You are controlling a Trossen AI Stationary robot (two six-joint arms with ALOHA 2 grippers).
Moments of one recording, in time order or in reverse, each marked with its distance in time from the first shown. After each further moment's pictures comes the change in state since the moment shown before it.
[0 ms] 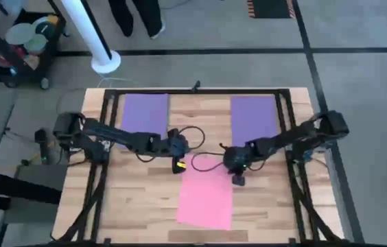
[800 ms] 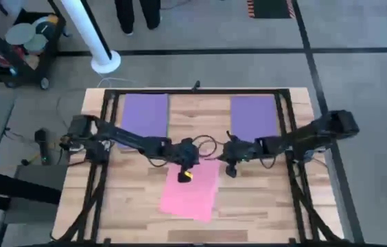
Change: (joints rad) left arm -0.028 0.108 0.138 0.015 0.141 0.125; right arm -0.019 0.027 -0.162 0.650 0.251 -0.017
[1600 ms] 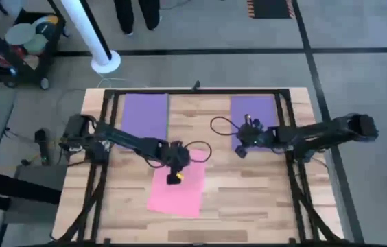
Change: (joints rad) left arm -0.020 0.056 -0.047 -0.254 0.068 -0.061; right arm -0.128 -0.351 -0.078 -0.405 0.187 0.050
